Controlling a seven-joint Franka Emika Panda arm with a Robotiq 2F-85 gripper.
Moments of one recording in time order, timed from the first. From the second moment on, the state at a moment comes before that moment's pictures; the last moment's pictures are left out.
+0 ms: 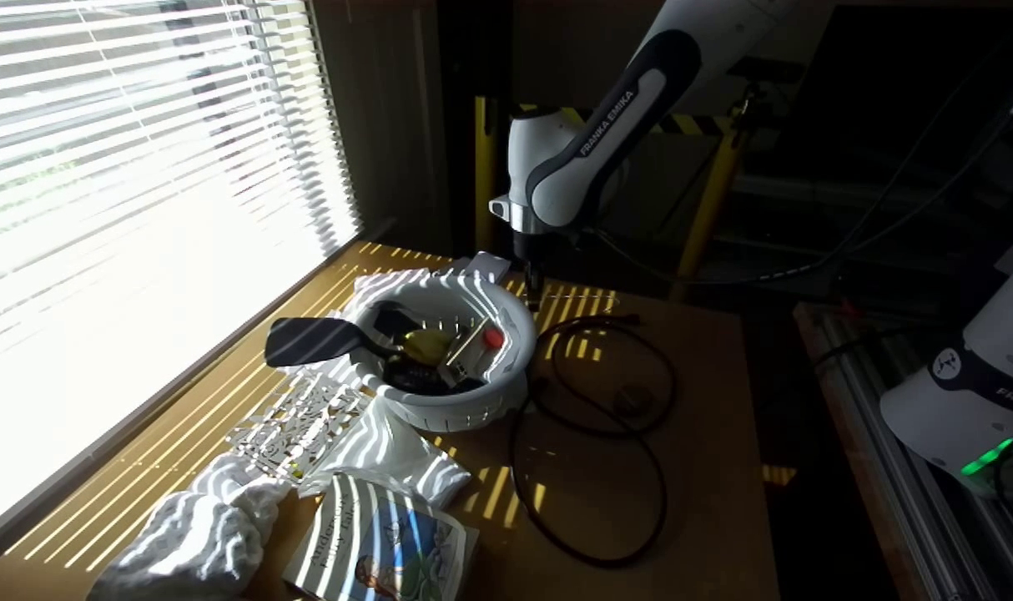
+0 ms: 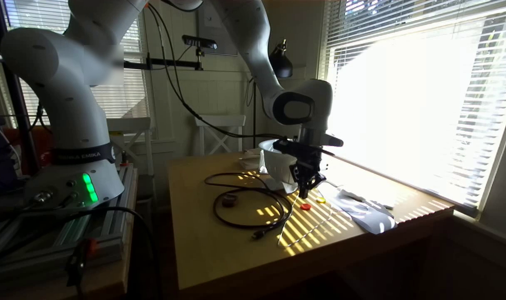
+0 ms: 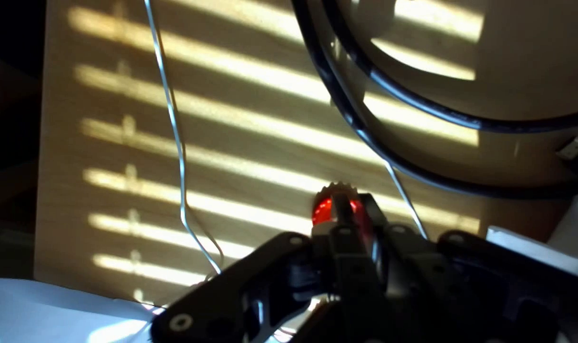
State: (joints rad) arm -0.29 0.69 0.01 -1.92 -0.01 2.57 -0.48
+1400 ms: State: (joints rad) arm -0.24 0.84 -0.02 -1.75 -0.03 2.55 -0.41
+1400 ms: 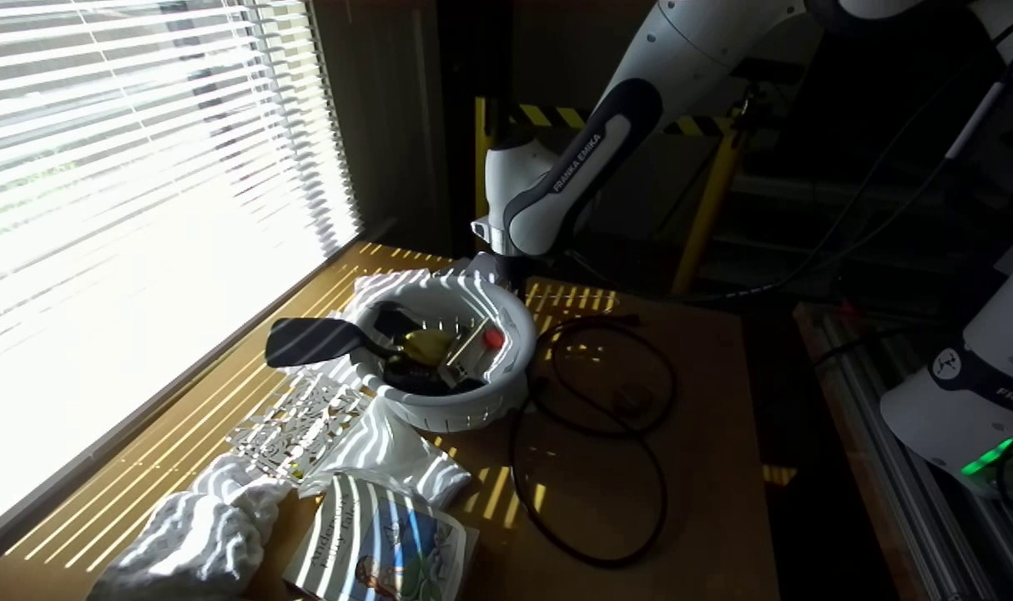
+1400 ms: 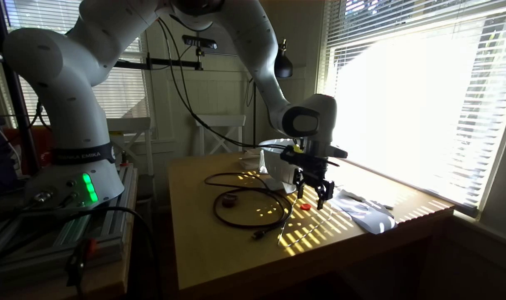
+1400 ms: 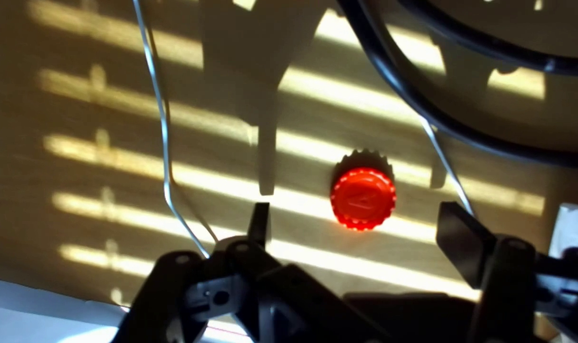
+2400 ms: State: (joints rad) arm -0.26 0.79 -0.02 -1.80 -0.03 2.66 -0.40
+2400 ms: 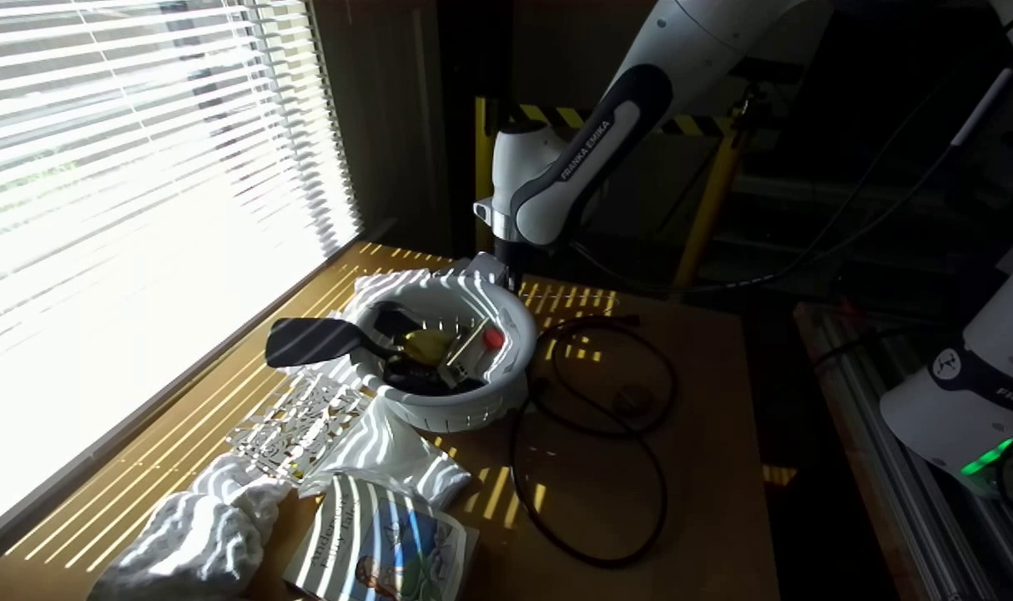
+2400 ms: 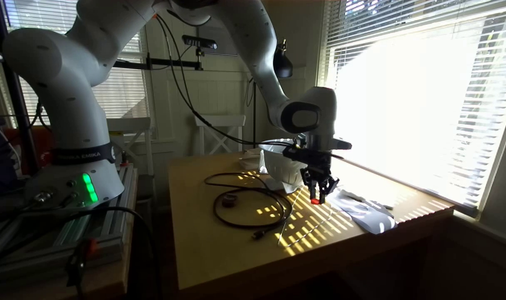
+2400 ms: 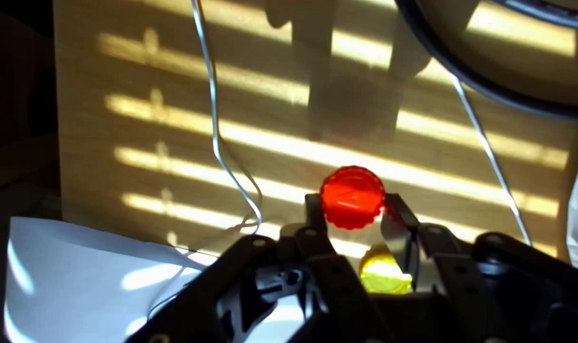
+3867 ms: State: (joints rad) arm -0.47 0.42 0.27 -1.91 0.20 2.38 -1.11
